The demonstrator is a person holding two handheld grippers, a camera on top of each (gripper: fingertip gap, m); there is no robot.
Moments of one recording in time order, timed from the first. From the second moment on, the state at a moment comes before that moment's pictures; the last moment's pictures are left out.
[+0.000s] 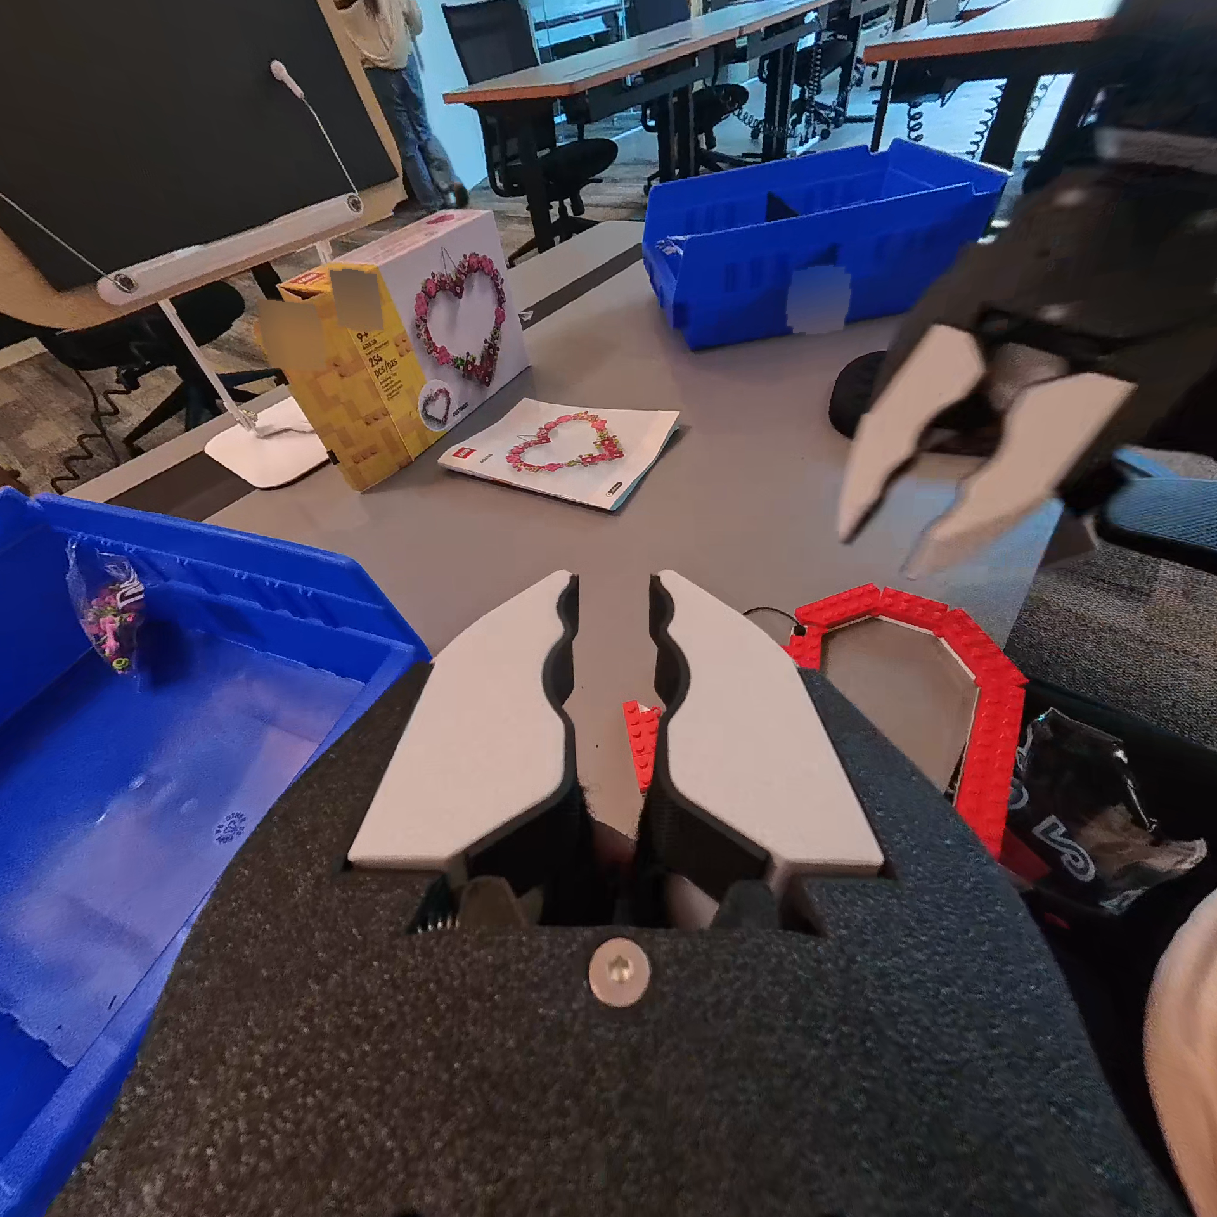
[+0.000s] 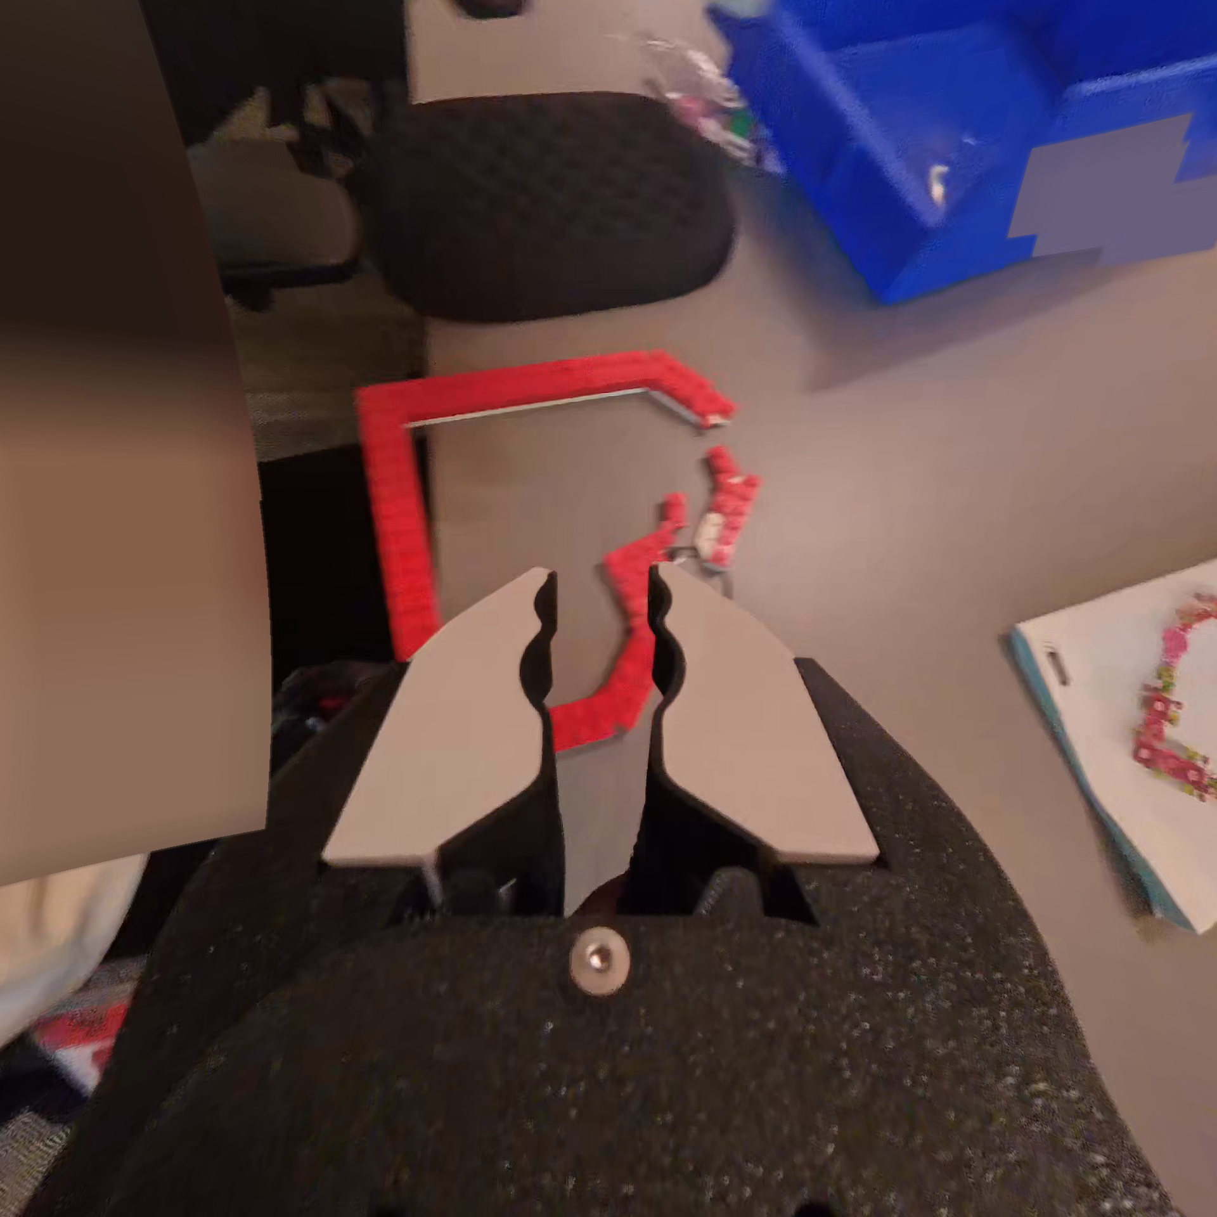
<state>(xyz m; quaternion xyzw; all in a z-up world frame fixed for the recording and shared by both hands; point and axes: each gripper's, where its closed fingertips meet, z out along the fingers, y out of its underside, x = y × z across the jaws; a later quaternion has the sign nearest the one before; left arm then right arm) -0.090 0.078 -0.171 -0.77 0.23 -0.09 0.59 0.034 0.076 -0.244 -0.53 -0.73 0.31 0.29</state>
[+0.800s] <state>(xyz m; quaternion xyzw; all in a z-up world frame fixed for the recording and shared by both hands) -0.055 0.090 -0.197 -0.77 0.15 -0.28 0.55 -0.029 0.102 -0.215 -0.53 -0.63 0.40 0.40</state>
